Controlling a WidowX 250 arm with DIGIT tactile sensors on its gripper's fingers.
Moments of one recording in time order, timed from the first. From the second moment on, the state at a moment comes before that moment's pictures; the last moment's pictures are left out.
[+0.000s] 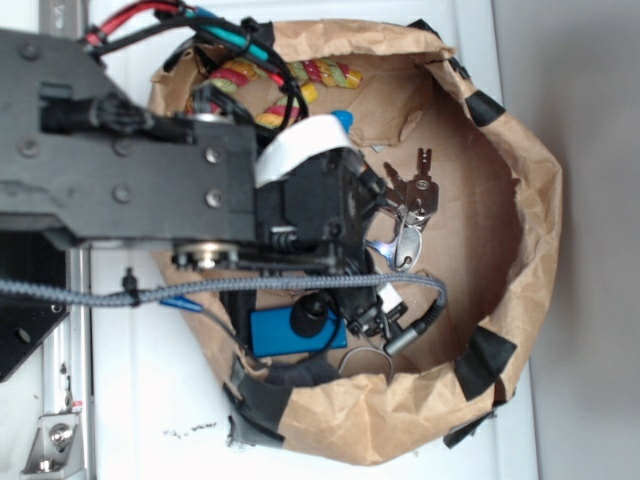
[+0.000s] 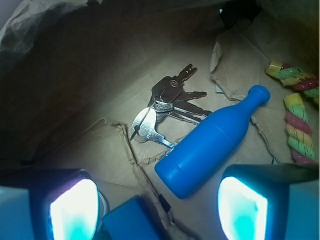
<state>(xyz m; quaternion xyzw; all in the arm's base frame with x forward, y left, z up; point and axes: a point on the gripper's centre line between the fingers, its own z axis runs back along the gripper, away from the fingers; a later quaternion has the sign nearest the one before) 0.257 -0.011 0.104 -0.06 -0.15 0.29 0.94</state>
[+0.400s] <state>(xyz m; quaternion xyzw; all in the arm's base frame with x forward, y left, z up) 0.258 -0.010 0.104 -0.06 -0.15 0.29 0.94</state>
